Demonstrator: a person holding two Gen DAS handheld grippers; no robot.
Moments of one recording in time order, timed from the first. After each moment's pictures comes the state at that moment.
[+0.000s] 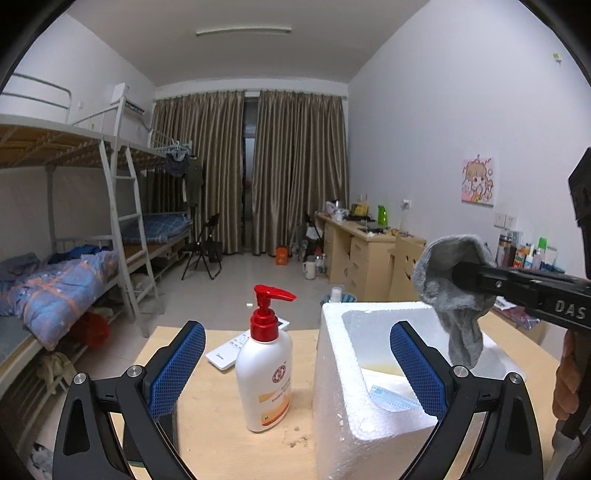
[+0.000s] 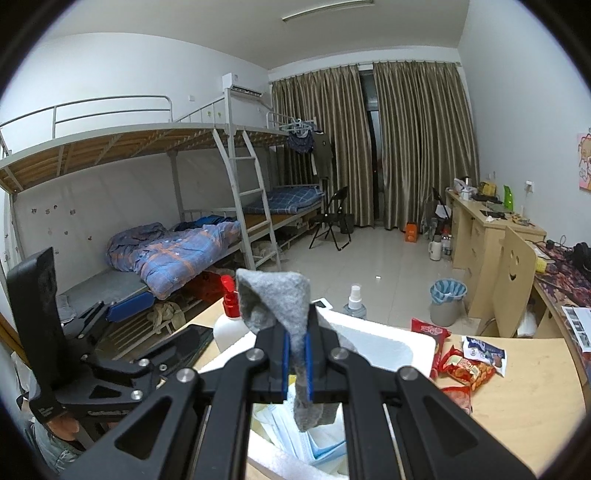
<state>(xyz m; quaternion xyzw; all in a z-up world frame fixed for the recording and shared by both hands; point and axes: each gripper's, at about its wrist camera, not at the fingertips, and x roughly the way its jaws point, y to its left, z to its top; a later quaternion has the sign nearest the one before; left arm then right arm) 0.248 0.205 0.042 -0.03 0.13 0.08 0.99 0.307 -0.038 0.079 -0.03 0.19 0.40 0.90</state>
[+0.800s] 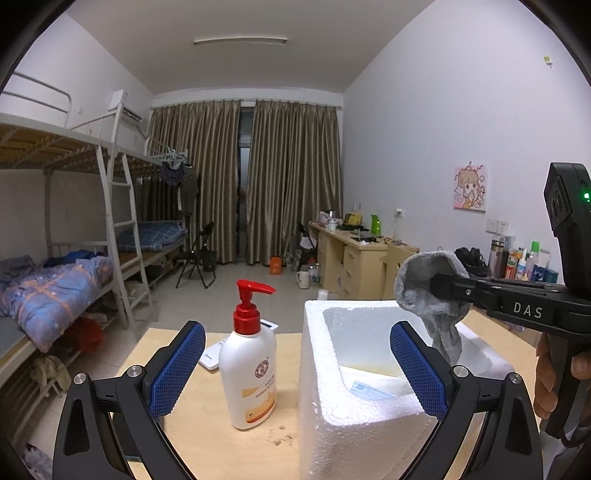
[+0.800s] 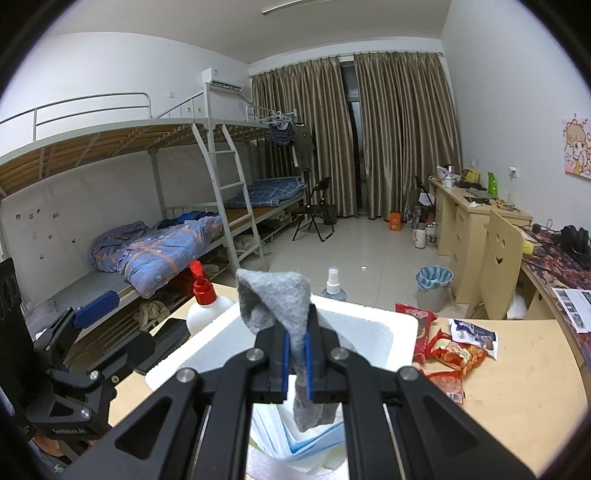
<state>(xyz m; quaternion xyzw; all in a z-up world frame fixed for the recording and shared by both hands) 0.239 0.193 0.034 -0.03 0.11 0.07 0.99 0.315 -0.042 0.070 -0.02 0.20 0.37 0.91</state>
